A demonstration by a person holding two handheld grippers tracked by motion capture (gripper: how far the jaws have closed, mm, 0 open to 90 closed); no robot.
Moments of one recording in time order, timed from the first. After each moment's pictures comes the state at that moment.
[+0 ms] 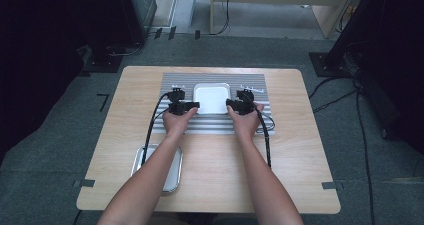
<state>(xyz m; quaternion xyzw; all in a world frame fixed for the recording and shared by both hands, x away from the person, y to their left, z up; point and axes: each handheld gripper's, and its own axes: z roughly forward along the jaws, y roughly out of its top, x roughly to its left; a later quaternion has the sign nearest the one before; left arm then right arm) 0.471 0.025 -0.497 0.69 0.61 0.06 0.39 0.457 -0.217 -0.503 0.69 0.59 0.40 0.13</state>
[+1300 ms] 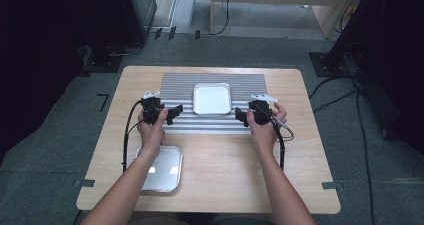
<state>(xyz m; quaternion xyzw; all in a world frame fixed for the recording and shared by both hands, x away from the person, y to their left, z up) 0.407 0.095 -0.459 0.68 0.58 0.13 0.44 0.390 -0.252 -0.471 0.61 0.66 0.37 0.23</state>
